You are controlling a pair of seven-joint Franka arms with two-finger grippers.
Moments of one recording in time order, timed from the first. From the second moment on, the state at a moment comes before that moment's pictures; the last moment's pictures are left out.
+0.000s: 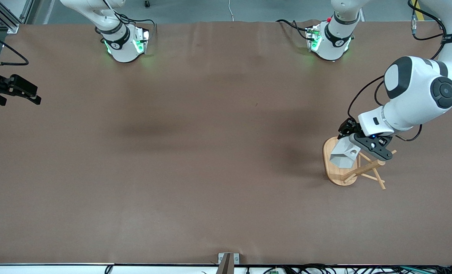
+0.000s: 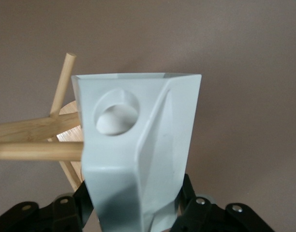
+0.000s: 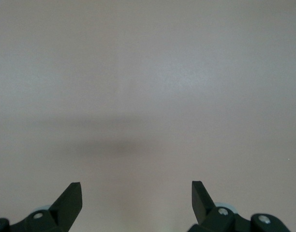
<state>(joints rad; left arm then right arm) 0.55 0.21 -0.70 -1.97 -0.04 2.17 0.45 -0.01 -0.01 -0.02 -1.55 0.01 1.54 -0.05</state>
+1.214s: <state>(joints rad) 0.59 0.32 -0.70 -1.88 -0.04 2.17 0.45 -0.01 -0.01 -0.02 -1.55 0.01 1.54 -0.05</state>
